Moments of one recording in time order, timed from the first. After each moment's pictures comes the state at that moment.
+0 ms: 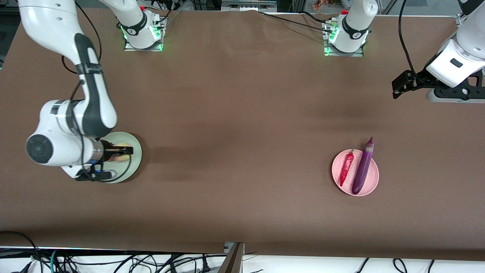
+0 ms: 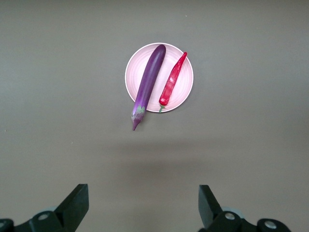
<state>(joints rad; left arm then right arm) -0.09 -0.04 -0.01 -1.69 0.04 1.65 -0.08 0.19 0.63 -0.19 -1.49 0.17 1.86 -0.11</state>
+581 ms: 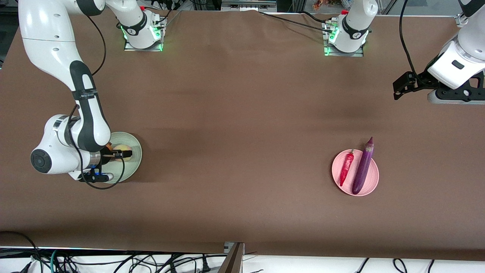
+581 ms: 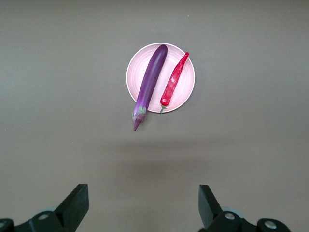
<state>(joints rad) -0.09 -0.03 0.00 -1.68 0.04 1.65 -0.08 0.11 0.75 -0.16 -1.49 0.25 1.92 -0.16</state>
